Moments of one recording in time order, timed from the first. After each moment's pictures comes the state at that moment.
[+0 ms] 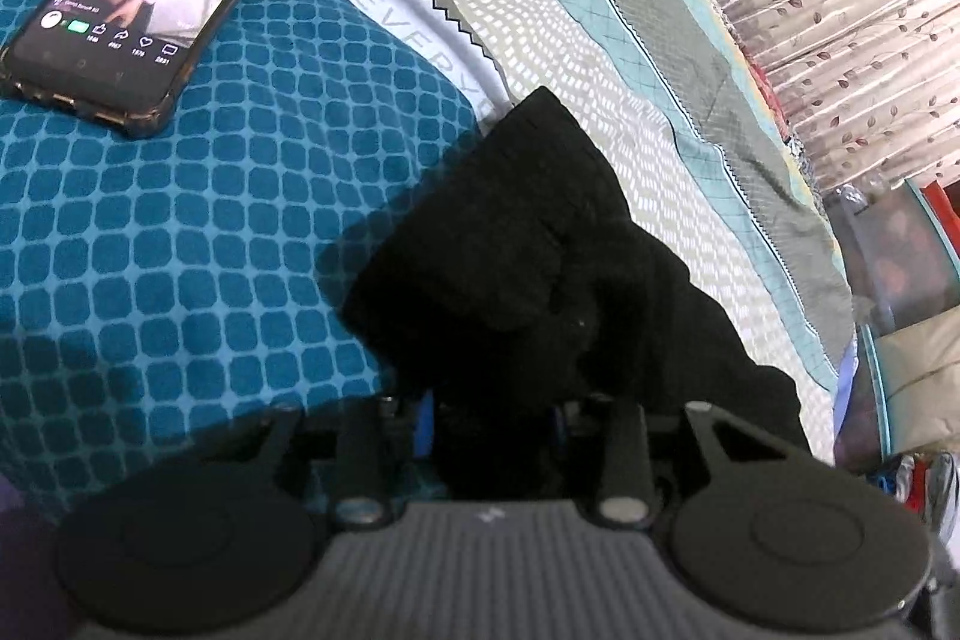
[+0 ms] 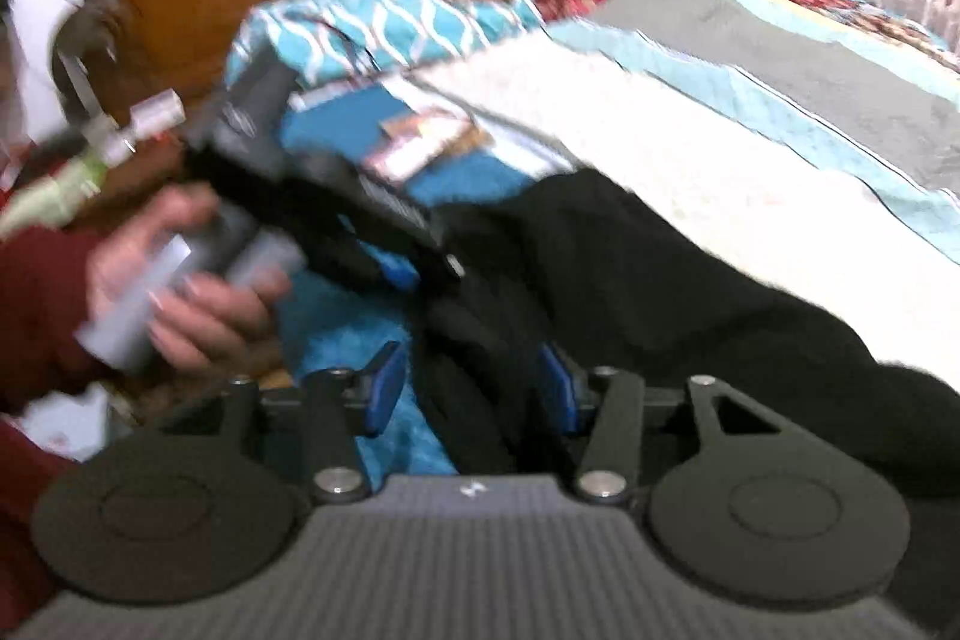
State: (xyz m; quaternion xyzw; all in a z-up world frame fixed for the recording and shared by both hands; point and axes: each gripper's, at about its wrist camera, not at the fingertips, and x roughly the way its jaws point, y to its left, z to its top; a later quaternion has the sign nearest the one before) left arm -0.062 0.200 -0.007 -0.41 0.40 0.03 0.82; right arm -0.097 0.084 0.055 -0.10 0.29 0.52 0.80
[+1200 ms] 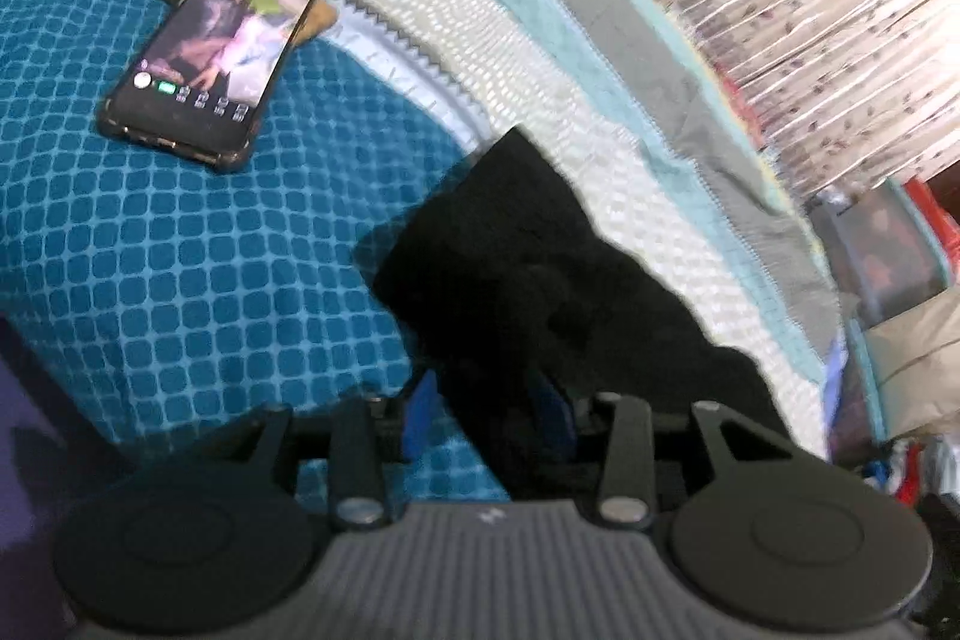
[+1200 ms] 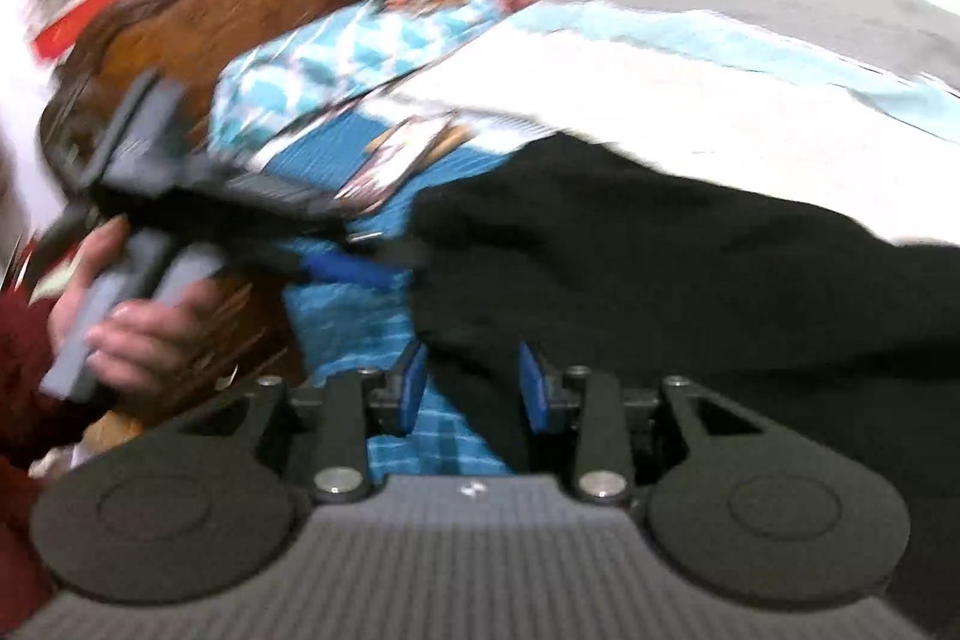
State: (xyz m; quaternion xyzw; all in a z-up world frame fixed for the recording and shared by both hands) left arm -0.123 0.203 0.039 -0.40 0.37 0.02 0.84; right arm -0.058 0.023 0.044 0.00 0.34 0.47 0.81
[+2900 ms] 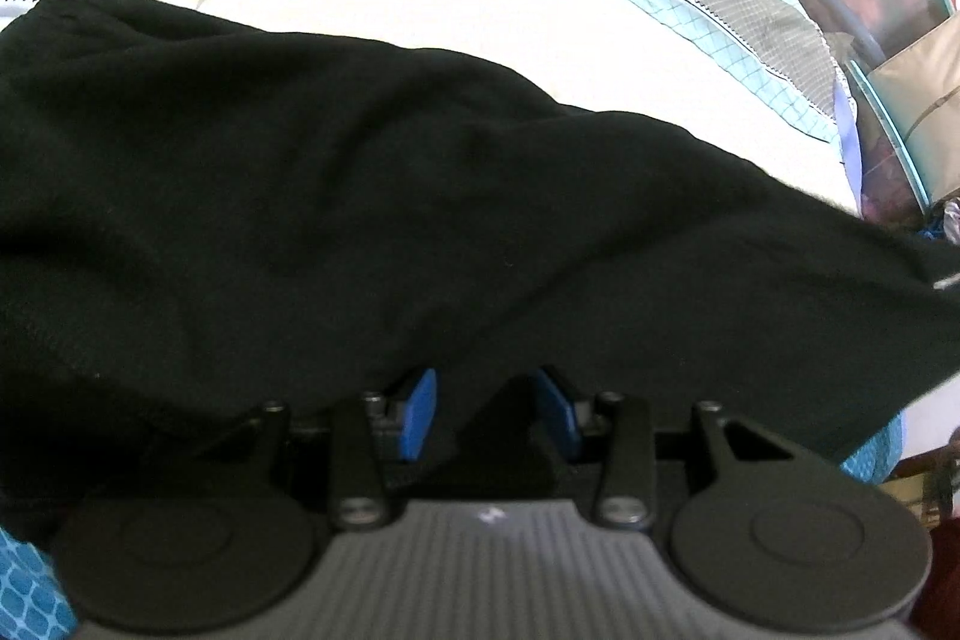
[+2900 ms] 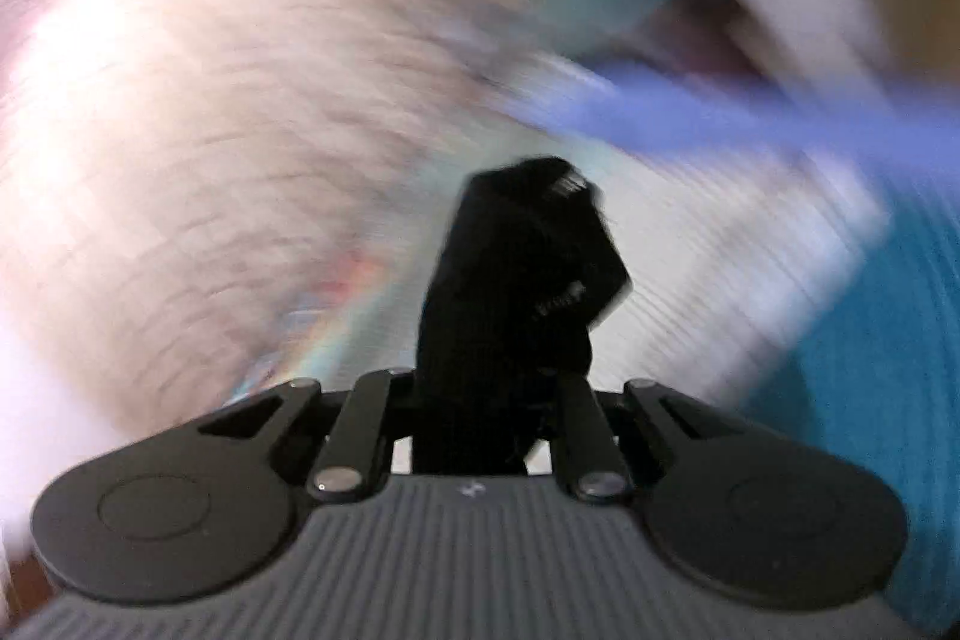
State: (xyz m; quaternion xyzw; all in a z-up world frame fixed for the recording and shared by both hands) left arm 0.010 0.014 0.023 -0.22 0.52 -0.08 0.82; right arm -0.031 -0.440 0.060 0.39 0.08 0.06 0.91
